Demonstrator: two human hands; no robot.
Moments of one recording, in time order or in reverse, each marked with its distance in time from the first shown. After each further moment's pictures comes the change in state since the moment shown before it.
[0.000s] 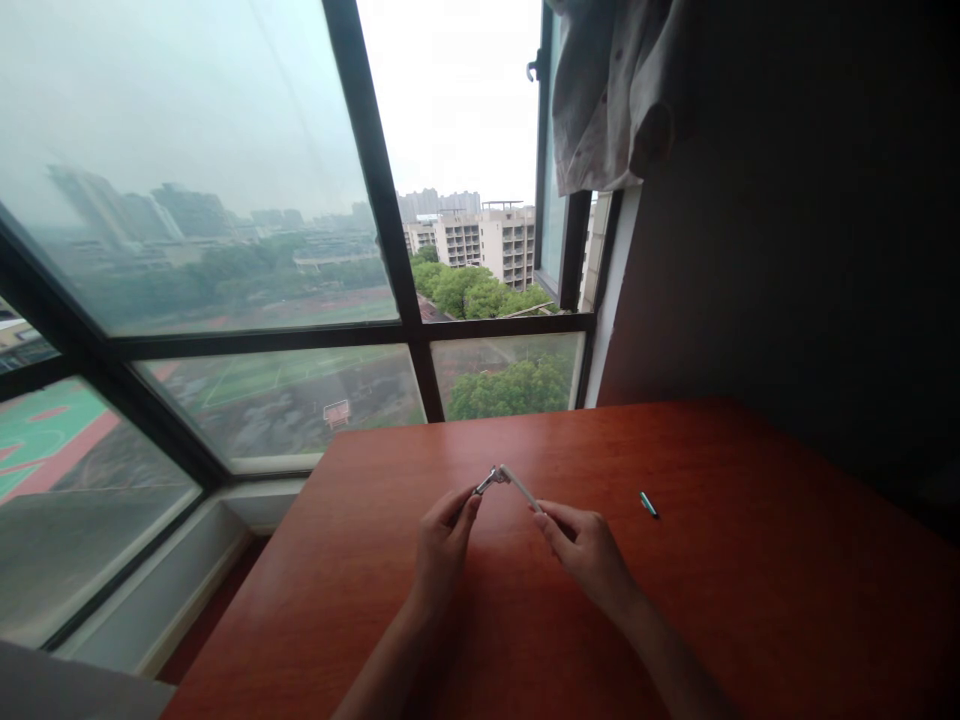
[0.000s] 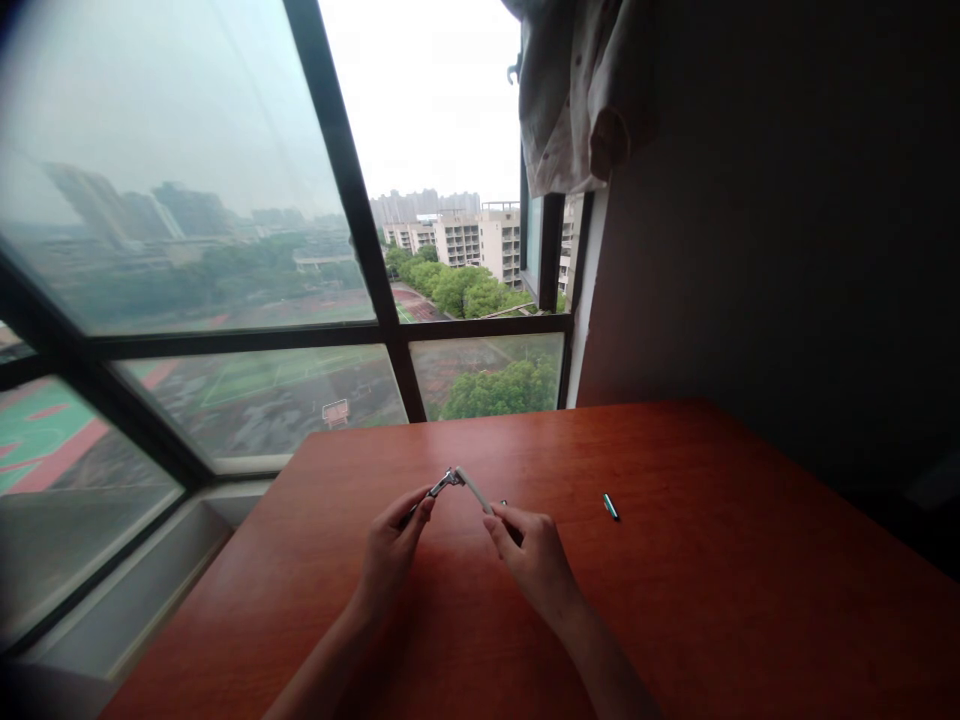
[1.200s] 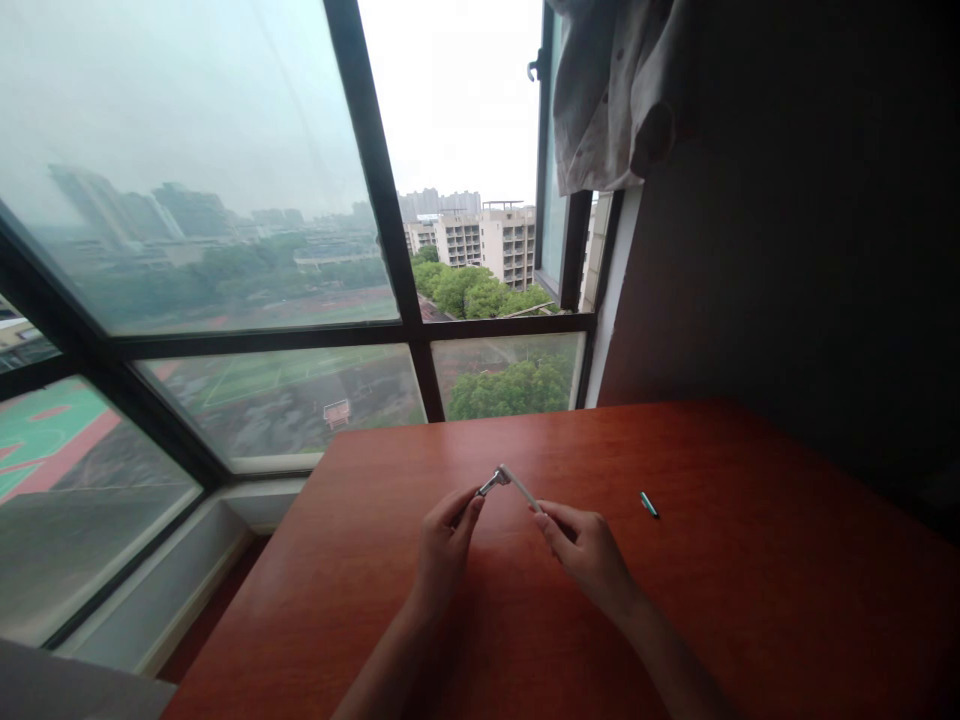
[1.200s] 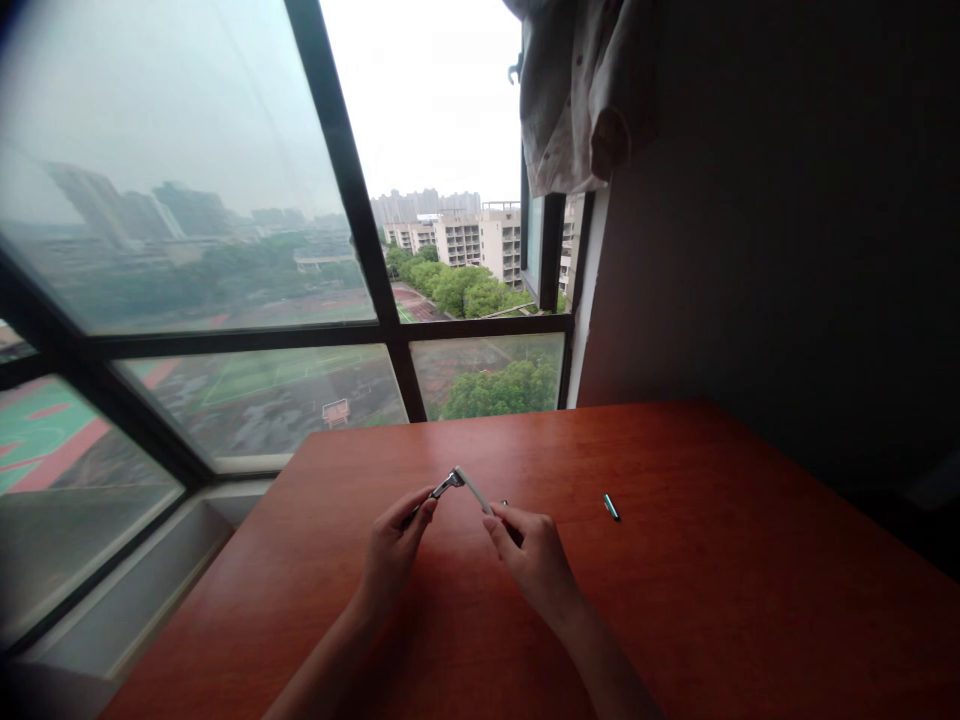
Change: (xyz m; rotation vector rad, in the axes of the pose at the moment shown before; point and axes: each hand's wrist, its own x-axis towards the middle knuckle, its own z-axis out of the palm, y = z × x) left_hand 0.000 0.002 0.000 0.011 -0.042 0.033; right_hand -0.001 0.000 0.001 0.020 0.000 0.002
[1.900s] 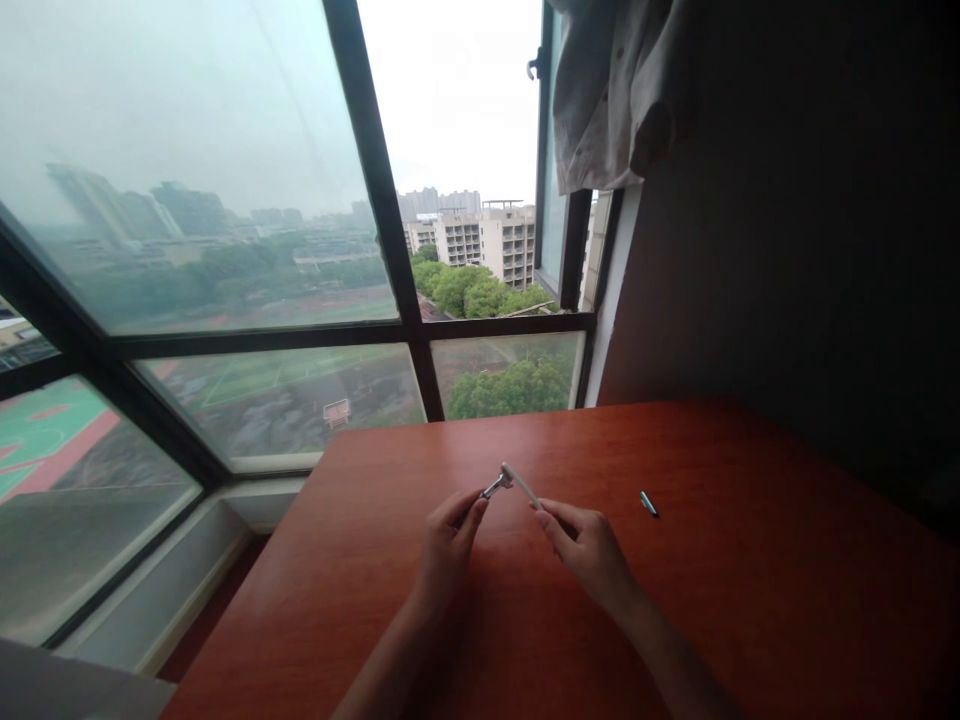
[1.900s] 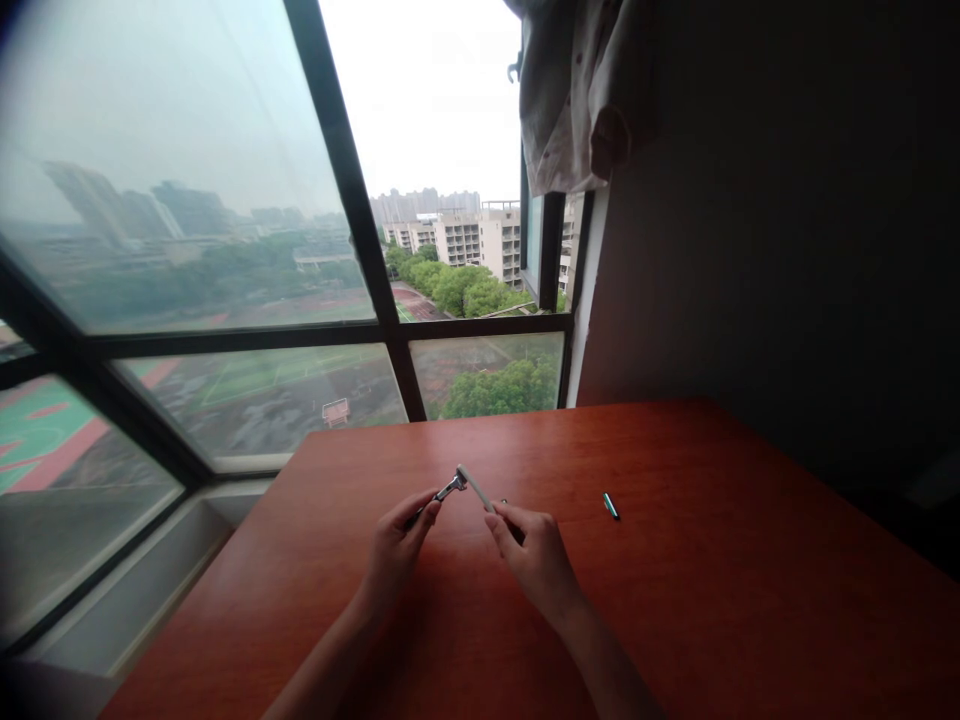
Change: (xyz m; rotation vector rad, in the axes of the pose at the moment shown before) left_hand 0.000 -0.003 0.001 -0.012 -0.047 0.004; right_hand 0.002 0.003 -0.001 -0.014 0.006 -0.002
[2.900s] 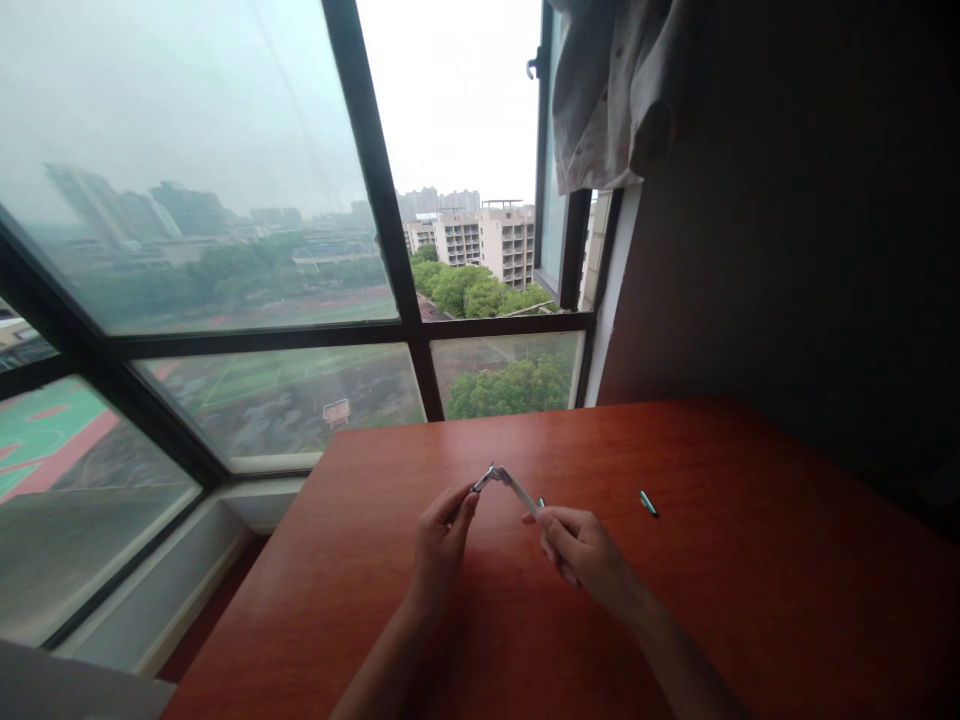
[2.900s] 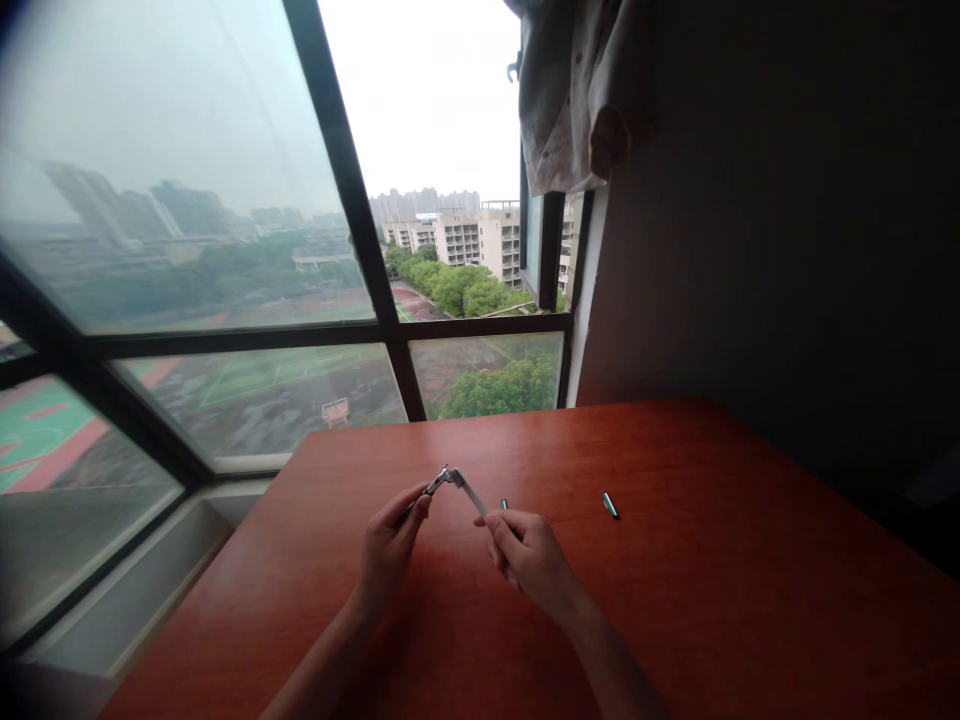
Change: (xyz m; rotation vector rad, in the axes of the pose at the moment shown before) left_hand 0.000 0.002 -0.002 -0.013 0.110 -0.012; right_hand -0.003 -0.003 0.001 0.503 -0.209 0.283
